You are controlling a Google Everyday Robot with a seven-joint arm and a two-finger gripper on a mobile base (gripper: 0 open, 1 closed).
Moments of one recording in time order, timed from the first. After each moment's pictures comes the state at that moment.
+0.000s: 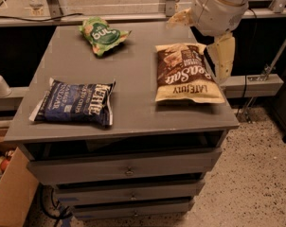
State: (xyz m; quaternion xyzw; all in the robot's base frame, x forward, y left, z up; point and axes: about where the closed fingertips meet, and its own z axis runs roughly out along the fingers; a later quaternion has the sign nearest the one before) arm 0.556 -0.127 0.957 -0.87 0.47 -0.04 0.14
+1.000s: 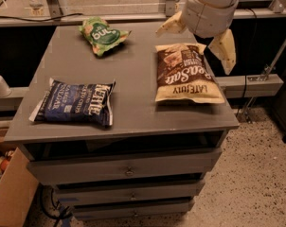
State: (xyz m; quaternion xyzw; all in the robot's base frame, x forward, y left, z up) arm 0.566 -0.130 0.952 -0.94 0.30 -0.11 0.07
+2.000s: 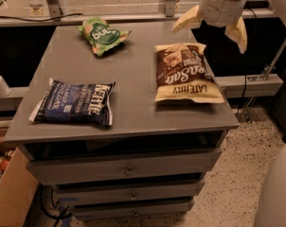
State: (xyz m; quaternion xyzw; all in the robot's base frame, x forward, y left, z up) arm 0.642 -0.188 0.938 -0.97 0.18 -0.13 0.03
